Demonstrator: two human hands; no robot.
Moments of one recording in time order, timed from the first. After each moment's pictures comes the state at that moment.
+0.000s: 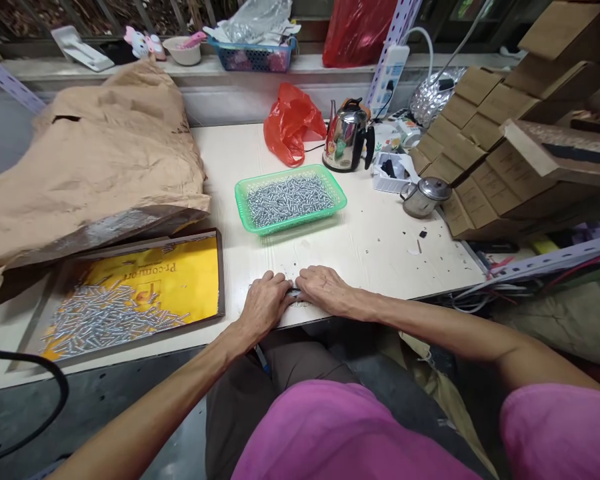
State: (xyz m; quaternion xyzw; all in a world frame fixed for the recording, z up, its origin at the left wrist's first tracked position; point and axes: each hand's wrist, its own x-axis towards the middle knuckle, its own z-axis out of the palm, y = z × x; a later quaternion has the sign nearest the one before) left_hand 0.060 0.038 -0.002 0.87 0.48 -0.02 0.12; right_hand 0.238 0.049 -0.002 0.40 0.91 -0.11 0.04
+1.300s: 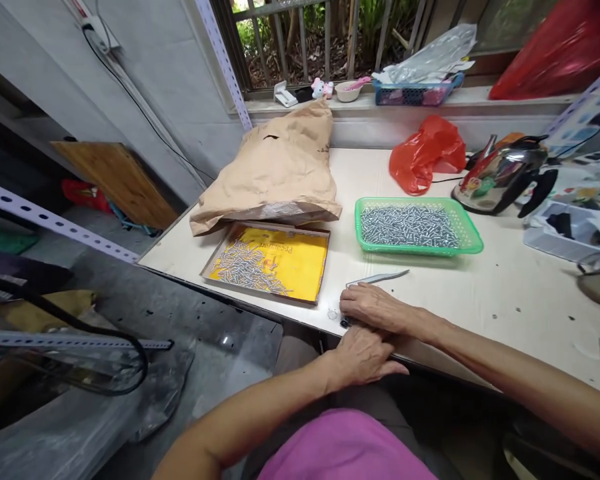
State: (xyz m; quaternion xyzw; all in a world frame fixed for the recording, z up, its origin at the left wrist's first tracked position) left_hand 0.071 -0.041 -0.058 0.89 0.42 0.14 0.12; right_hand 0.154 0.069 -0.010 0.07 0.99 -0.14 0.00
